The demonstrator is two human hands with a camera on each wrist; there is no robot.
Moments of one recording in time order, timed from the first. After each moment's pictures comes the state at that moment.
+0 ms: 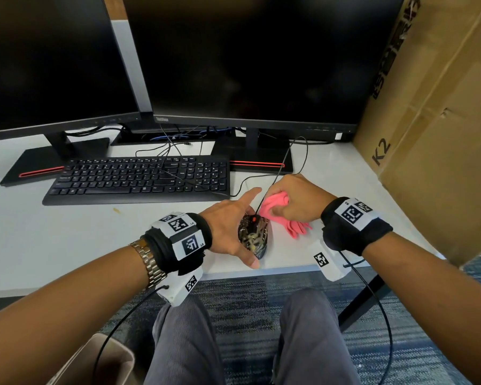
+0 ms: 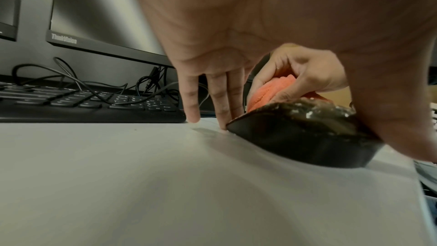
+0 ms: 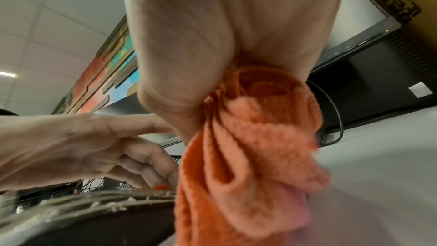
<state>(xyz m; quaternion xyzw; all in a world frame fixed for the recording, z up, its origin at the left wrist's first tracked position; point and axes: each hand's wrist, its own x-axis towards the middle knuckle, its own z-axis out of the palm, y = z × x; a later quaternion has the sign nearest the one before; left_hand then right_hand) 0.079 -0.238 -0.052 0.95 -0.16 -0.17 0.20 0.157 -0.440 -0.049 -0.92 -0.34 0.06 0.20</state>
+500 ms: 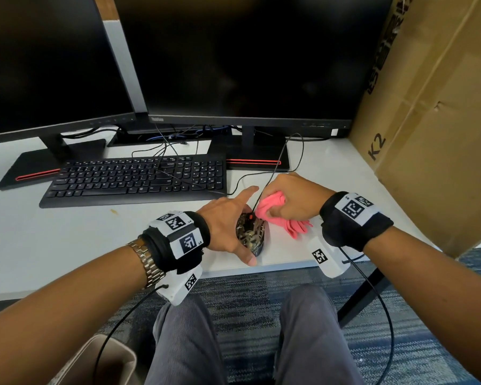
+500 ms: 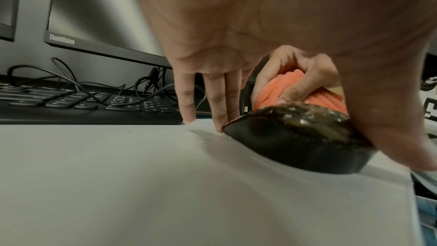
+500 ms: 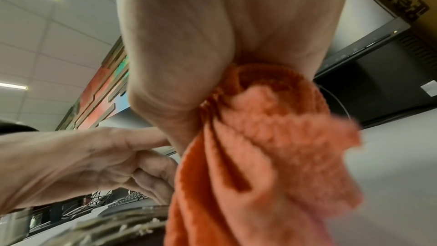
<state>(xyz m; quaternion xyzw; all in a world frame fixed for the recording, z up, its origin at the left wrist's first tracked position) 0.078 -0.243 -0.047 0.96 -0.16 -0.16 0.16 0.148 -0.440 -0.041 -0.91 -0.36 0.09 0.18</state>
